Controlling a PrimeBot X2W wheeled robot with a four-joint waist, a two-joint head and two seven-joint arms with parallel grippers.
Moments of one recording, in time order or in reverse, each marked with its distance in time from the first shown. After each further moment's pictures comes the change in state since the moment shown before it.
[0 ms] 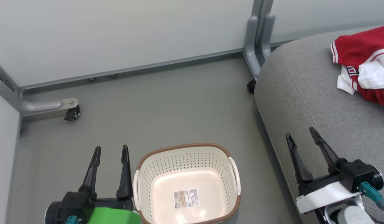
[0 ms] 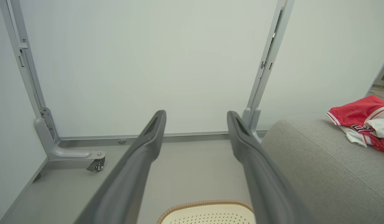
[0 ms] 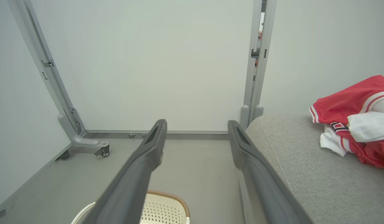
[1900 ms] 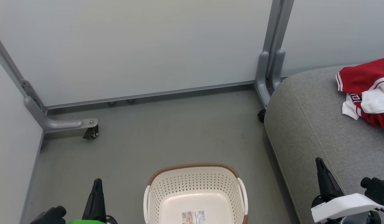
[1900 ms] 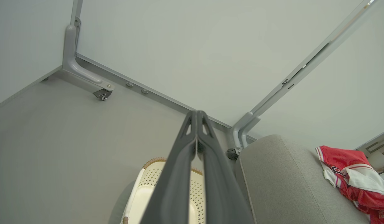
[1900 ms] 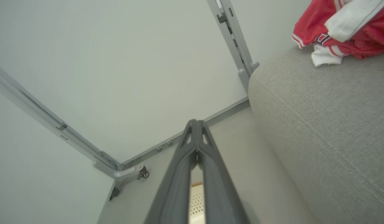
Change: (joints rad) left arm 0.074 0.023 0.079 0.139 -0.468 -0.048 0.101; right arm 0.088 0.063 -0.120 0.095 0.453 0.000 0.125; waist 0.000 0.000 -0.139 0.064
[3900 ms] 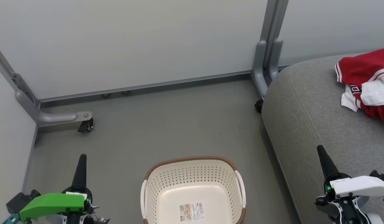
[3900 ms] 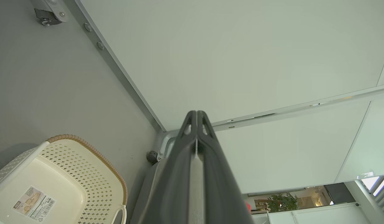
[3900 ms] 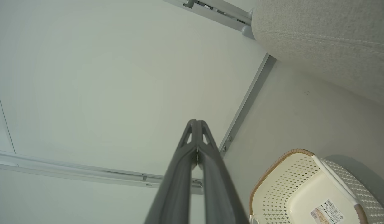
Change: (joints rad) left arm -0.172 0.018 0.099 0.090 -0.688 -0.067 0.155; right arm -0.121 0.004 -0.052 0.091 0.693 0.000 0.176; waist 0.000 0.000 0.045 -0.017
